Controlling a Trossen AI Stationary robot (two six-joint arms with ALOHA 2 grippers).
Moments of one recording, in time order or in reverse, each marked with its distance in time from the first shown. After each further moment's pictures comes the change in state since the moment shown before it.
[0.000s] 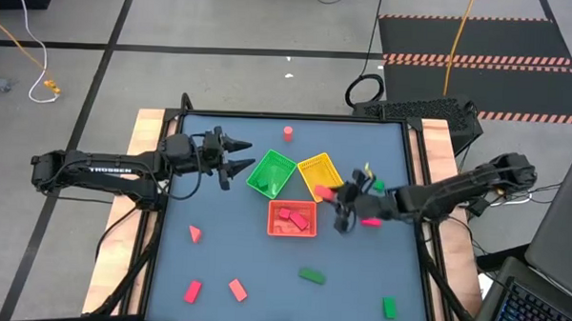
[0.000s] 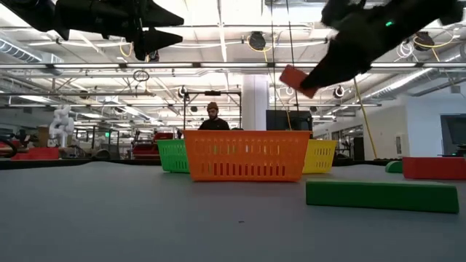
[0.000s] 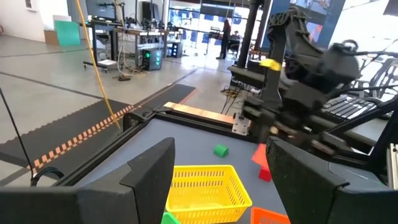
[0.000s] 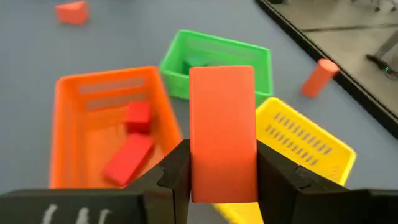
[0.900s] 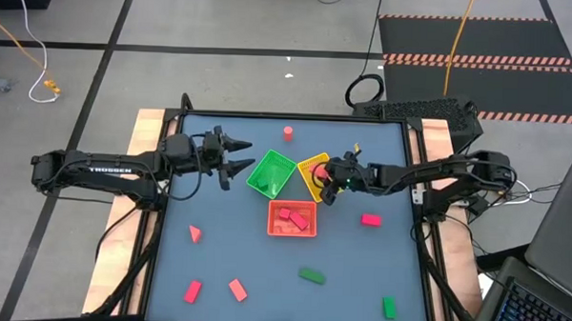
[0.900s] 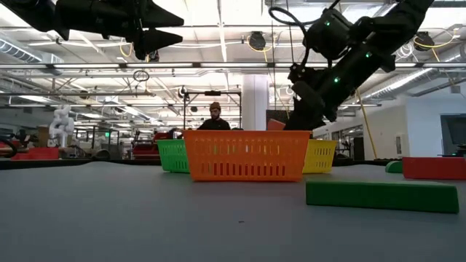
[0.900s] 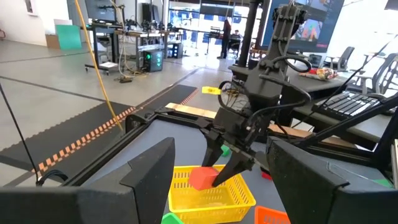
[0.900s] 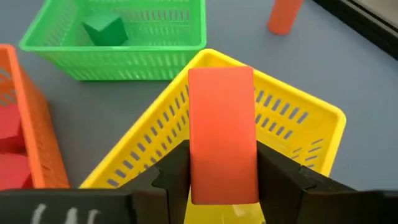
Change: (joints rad) left arm 0.001 0.000 0.000 -0.001 0.000 0.025; right arm -0.362 0.248 0.000 0.144 -0.243 0.018
